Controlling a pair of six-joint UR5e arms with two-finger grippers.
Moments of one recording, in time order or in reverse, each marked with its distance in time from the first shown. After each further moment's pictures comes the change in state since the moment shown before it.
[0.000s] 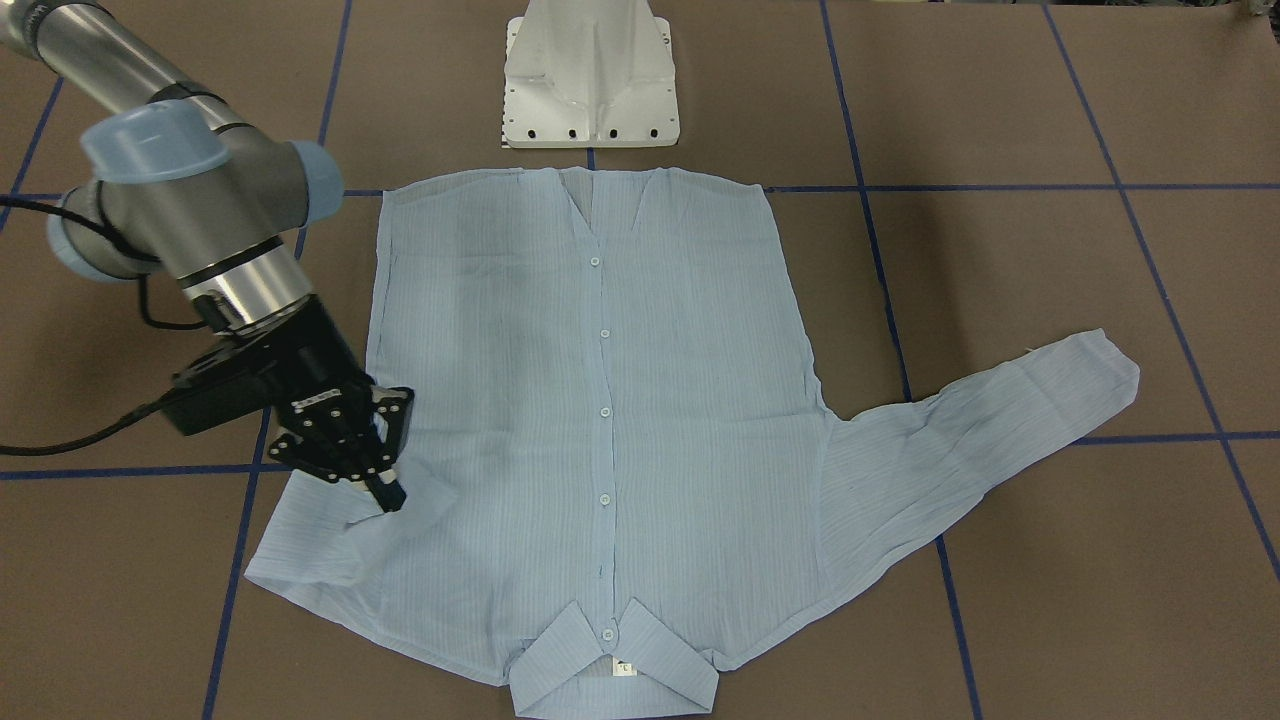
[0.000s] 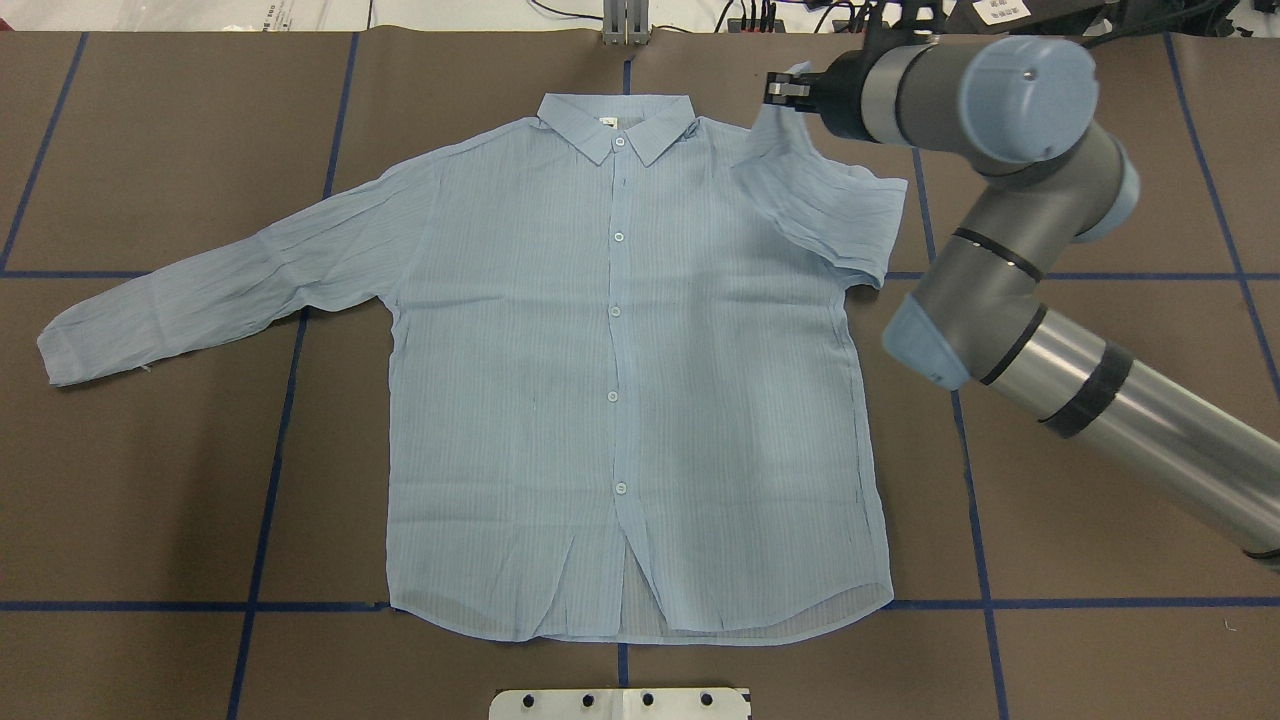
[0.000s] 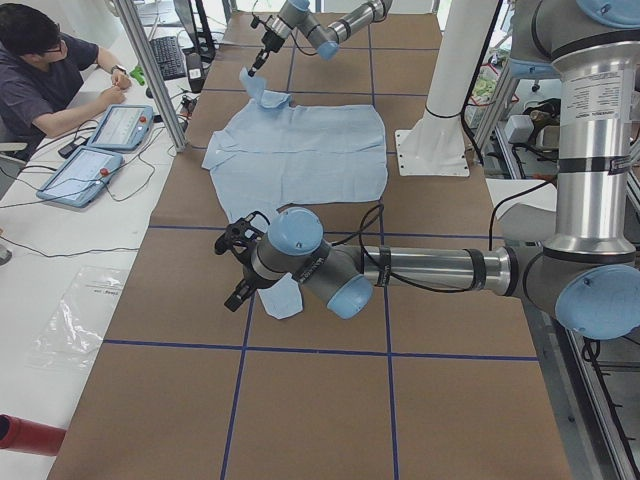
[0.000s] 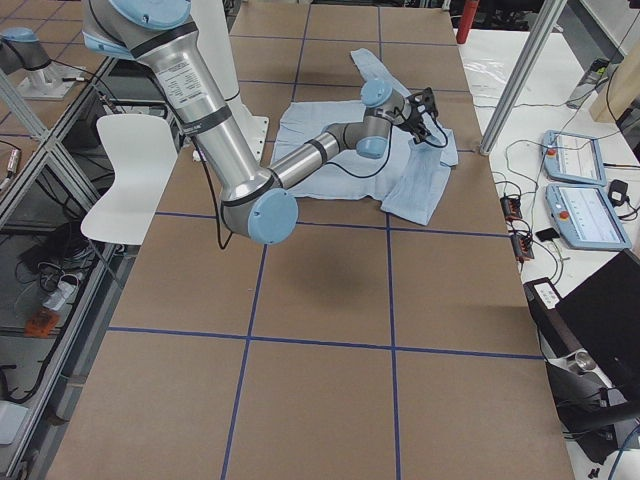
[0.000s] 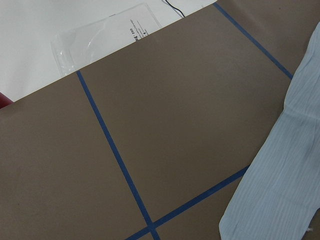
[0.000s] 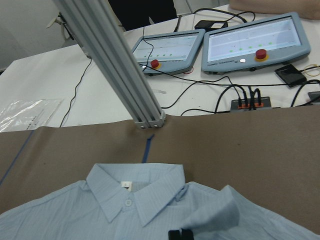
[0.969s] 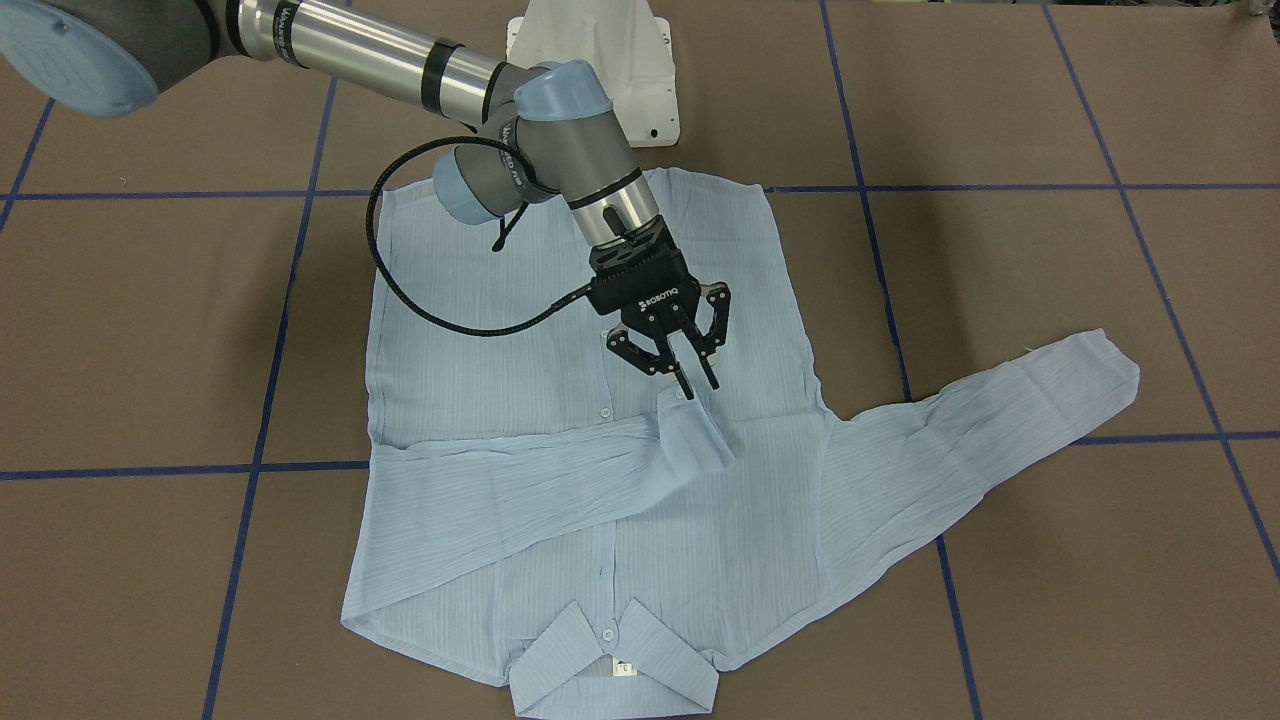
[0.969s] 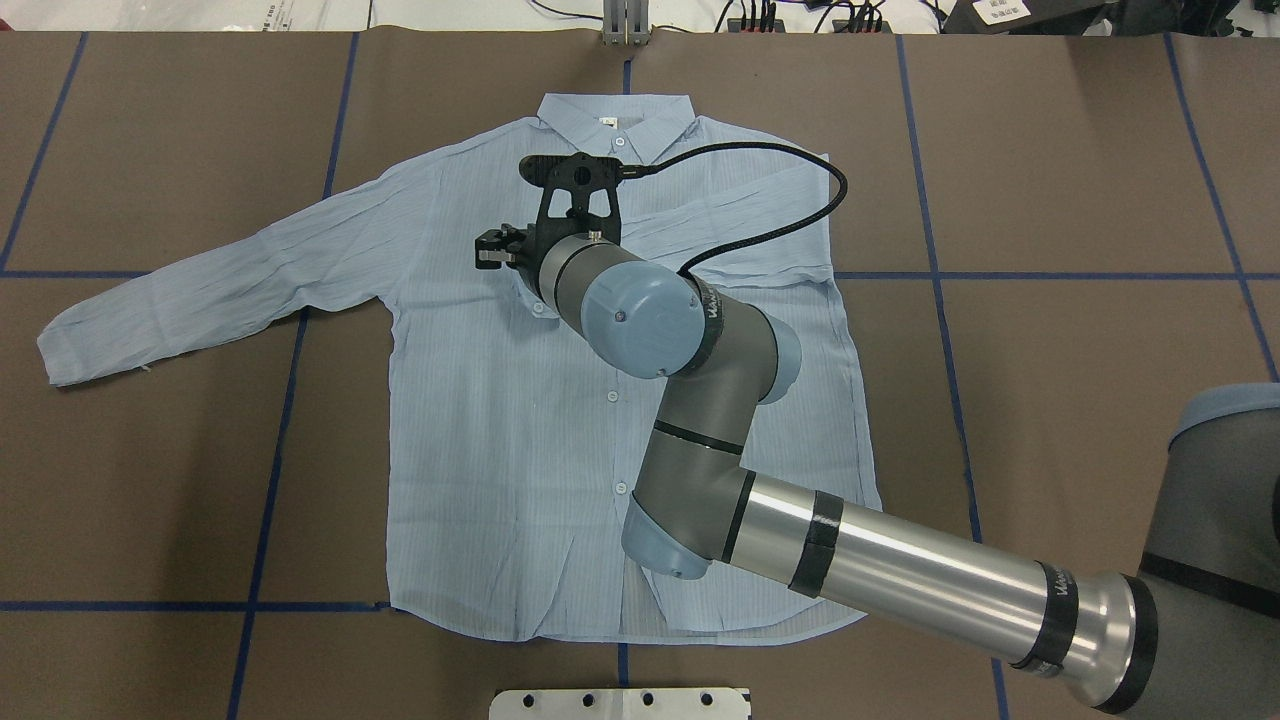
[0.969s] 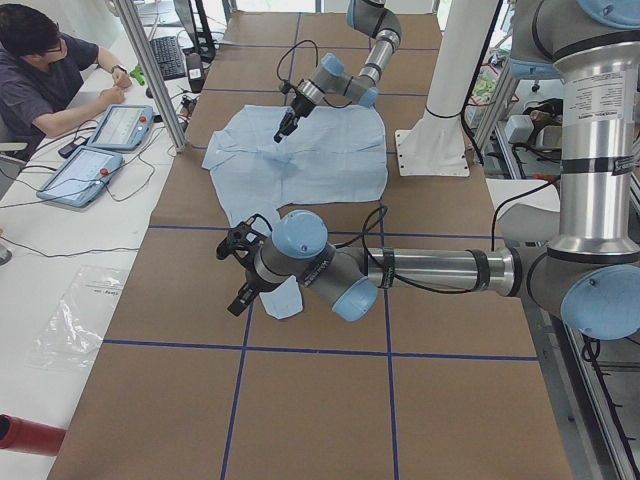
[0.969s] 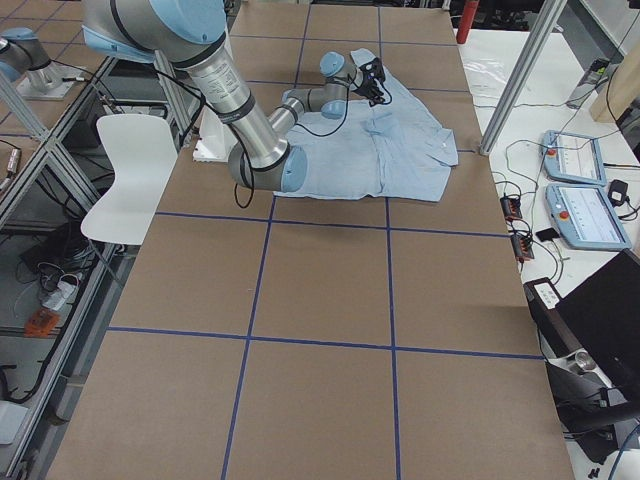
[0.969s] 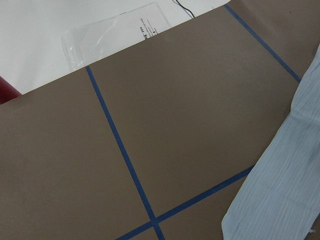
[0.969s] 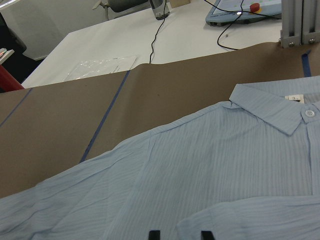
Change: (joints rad) left arm -0.010 0.016 -0.005 -0.001 0.003 -0.017; right arm -0.343 0.286 -0.229 -0.033 -0.311 0.056
